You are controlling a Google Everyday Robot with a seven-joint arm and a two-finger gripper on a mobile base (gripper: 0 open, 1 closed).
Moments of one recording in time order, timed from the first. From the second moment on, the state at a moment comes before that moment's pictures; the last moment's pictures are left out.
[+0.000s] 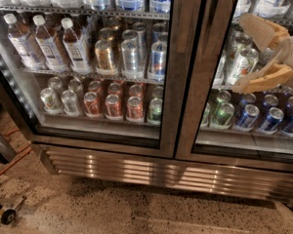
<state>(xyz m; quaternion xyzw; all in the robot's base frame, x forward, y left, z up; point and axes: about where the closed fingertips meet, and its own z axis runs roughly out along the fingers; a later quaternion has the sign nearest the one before) 0.494 -0.178 1.019 -0.45 0.50 0.37 0.65</state>
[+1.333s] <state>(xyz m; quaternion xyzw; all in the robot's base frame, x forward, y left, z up) 0.494 -0.178 1.019 -0.45 0.50 0.37 0.65</state>
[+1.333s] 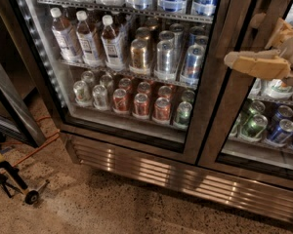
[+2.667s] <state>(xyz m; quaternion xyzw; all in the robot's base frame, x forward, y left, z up) 0.494 -0.178 1.019 -0.45 0.50 0.37 0.65</state>
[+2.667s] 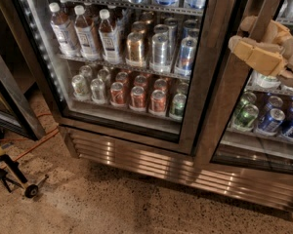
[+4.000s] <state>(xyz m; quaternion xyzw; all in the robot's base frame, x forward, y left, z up) 0.494 -0.178 1.019 -0.45 0.50 0.37 0.65</state>
